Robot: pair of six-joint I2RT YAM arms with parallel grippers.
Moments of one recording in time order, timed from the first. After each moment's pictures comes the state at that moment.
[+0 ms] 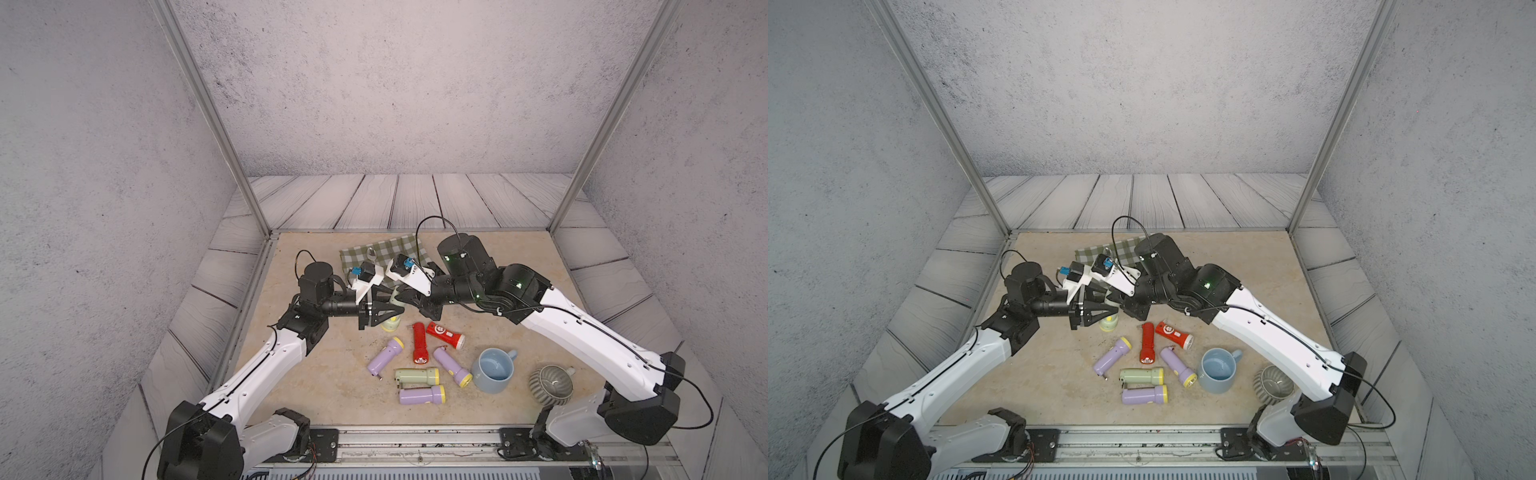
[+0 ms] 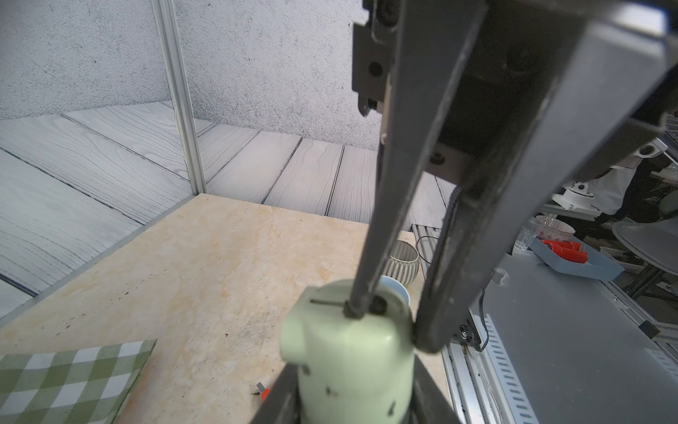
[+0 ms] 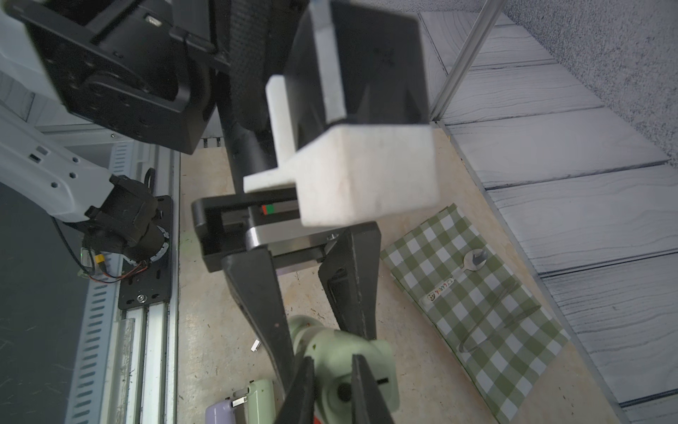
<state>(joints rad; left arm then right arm) -0.40 1.14 0.79 0.17 1.11 0.04 0.94 1.45 1.65 -0.81 -0.25 -0.34</state>
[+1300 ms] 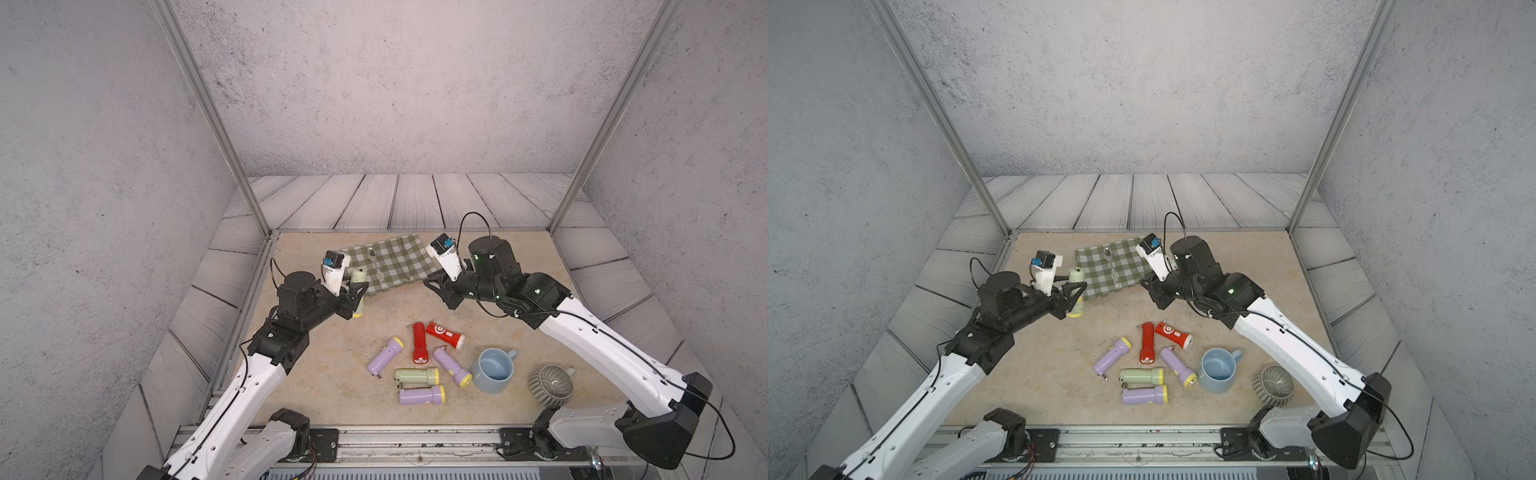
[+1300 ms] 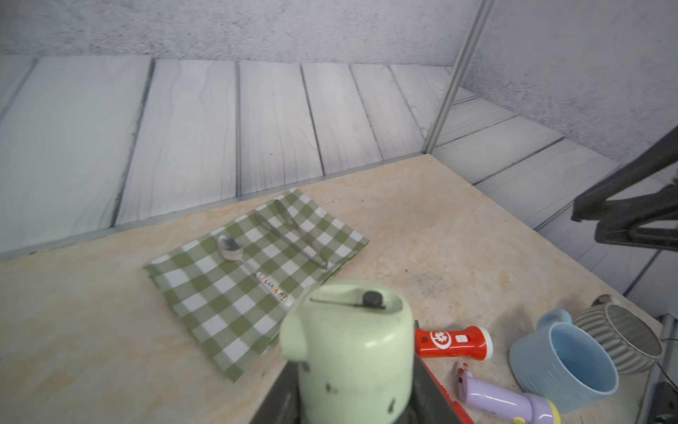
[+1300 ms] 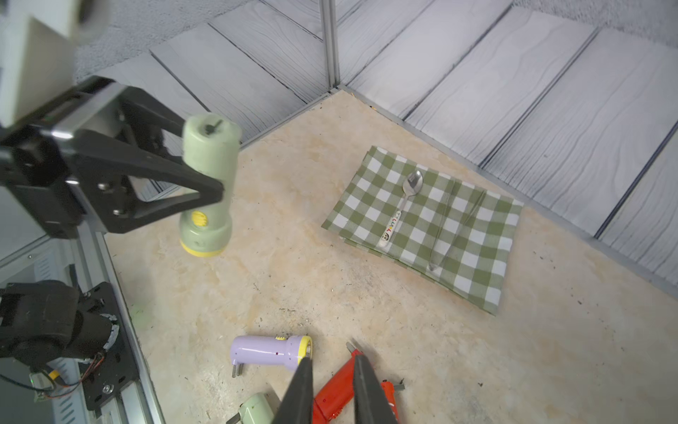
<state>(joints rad) -0.36 0.88 0.83 -0.27 0.26 -0.09 0.74 1.30 1.37 -0.64 -0.18 0.02</state>
